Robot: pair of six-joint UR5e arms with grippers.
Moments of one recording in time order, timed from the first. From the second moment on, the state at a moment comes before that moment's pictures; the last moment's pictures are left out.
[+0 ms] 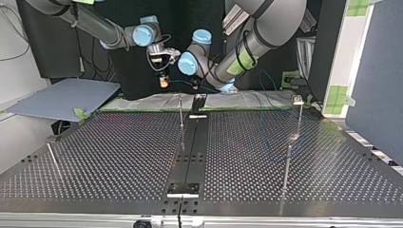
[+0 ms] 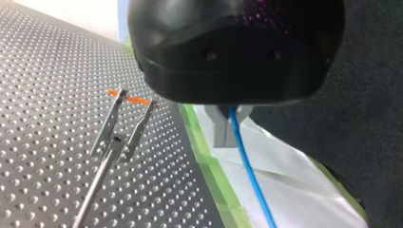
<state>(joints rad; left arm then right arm) -0.65 -2.46 -1.50 -2.89 -1.93 -1.59 2.08 -0.68 1.88 -1.05 1.54 1.72</state>
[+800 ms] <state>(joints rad) -0.67 -2.45 -1.50 -2.76 -1.96 -1.61 2.01 -0.68 1.85 -1.01 1.47 1.69</state>
